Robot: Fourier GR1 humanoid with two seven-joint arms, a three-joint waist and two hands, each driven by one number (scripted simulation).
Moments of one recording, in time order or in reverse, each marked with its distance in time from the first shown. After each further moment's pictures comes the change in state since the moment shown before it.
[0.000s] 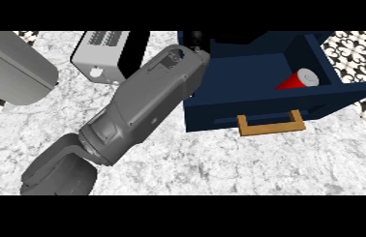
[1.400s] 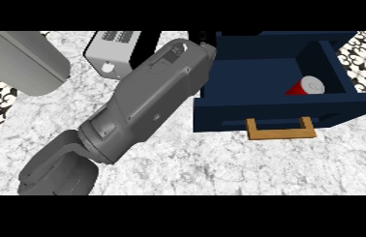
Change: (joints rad) left arm -0.046 0.000 -0.008 -0.001 0.148 0.006 -0.172; right arm -0.255 -0.069 0.213 -0.081 0.657 0.050 -0.224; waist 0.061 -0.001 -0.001
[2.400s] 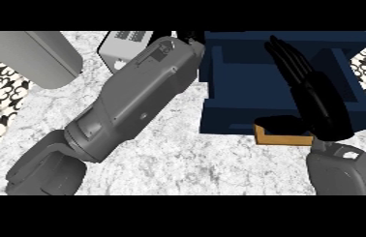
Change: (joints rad) left arm 0.048 0.055 0.013 -0.085 -0.064 0.032 0.100; right arm -0.412 -0.016 0.437 0.602 0.782 -0.305 -0.145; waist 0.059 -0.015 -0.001
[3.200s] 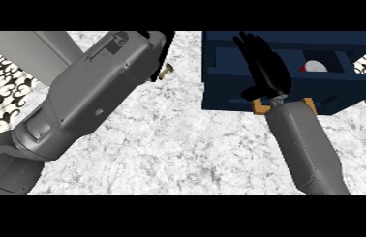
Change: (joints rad) left arm 0.096 0.194 -0.006 -0.215 -0.078 0.005 0.157; right arm -0.312 0.004 0.009 0.747 0.294 -0.373 -0.066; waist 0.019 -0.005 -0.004
